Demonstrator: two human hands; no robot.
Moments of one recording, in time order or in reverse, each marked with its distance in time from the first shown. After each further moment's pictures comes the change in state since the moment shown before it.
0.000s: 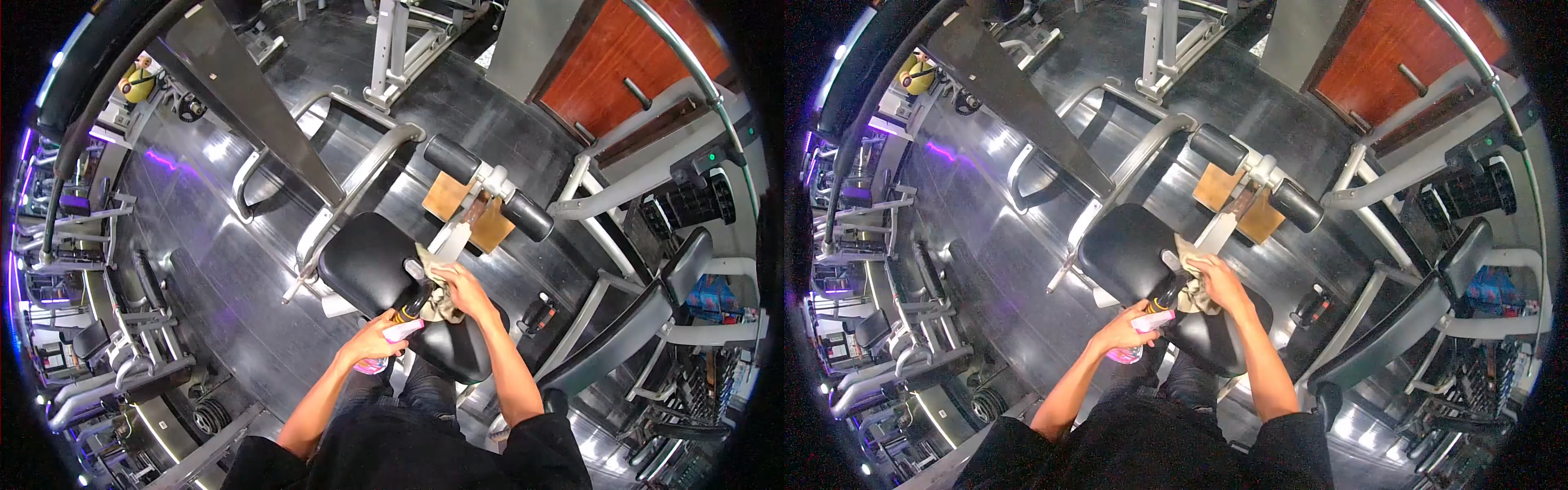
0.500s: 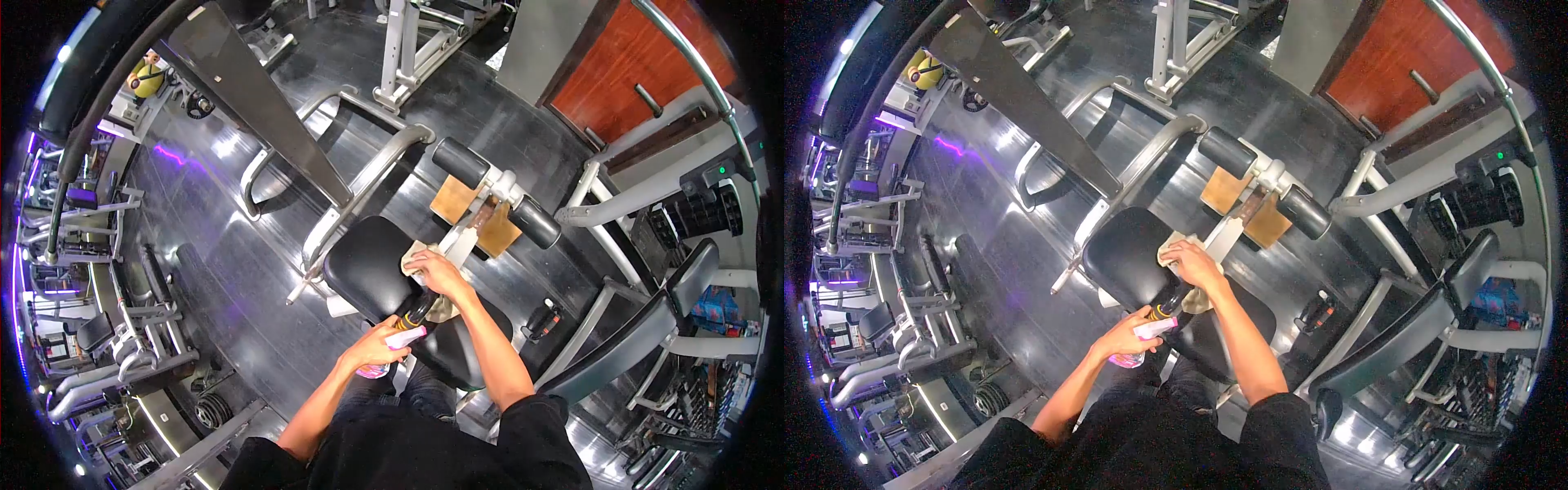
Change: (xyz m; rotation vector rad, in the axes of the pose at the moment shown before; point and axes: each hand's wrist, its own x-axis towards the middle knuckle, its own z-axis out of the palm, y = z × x) left_hand -0.001 0.002 0.000 0.045 0.003 -0.002; right_hand 0.078 -0.004 0.030 -0.012 -0.149 -0.151
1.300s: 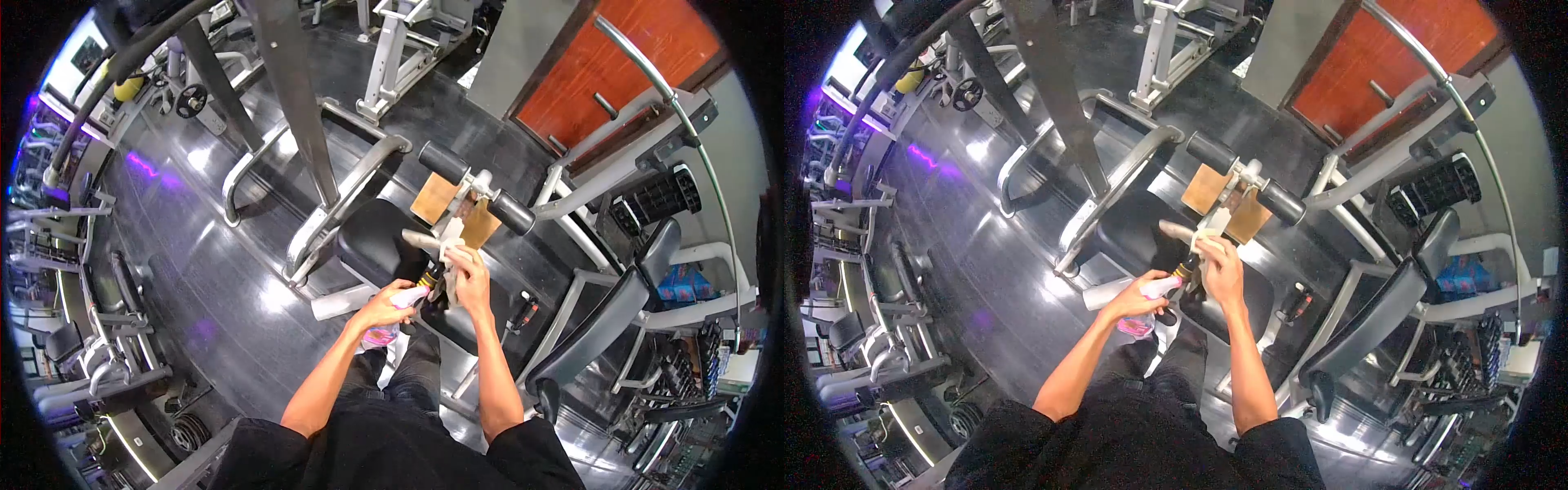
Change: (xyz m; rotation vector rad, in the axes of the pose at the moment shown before) left_hand -0.011 -0.049 -0.018 -0.215 -0.016 0.166; right_hand -0.095 -0.127 0.008 0.040 0.732 0.175
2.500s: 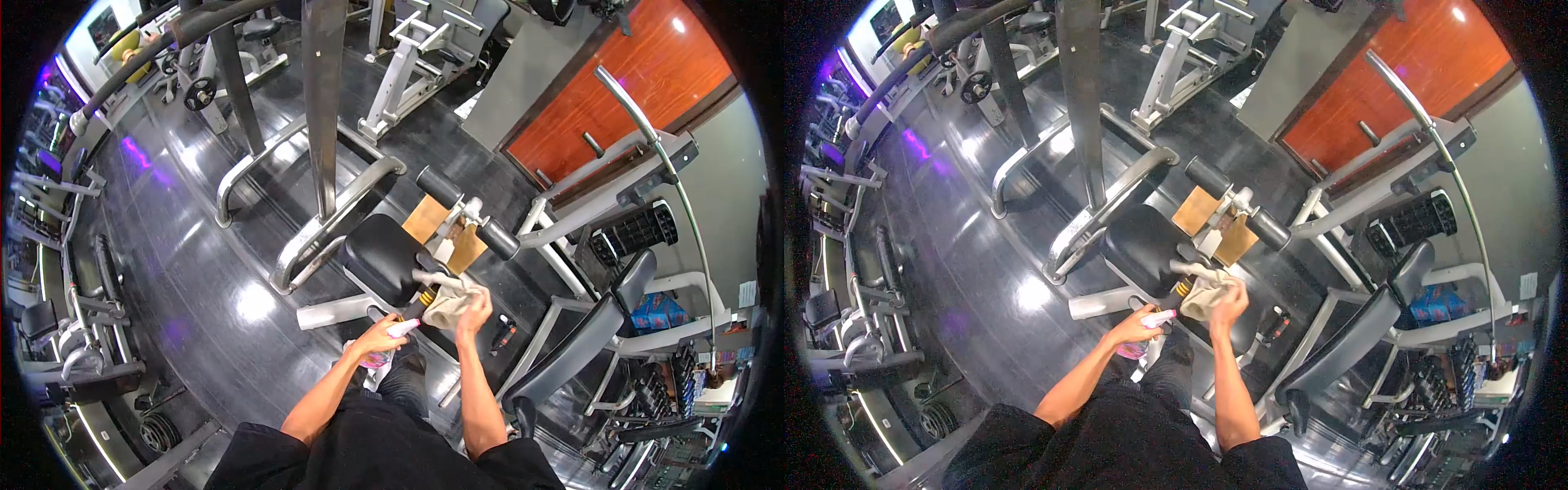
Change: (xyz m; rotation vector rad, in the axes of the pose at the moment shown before) left_hand -0.022 -0.068 0.015 0.045 -0.002 0.195; right_hand -0.039 0.007 0.016 0.171 0.568 0.284
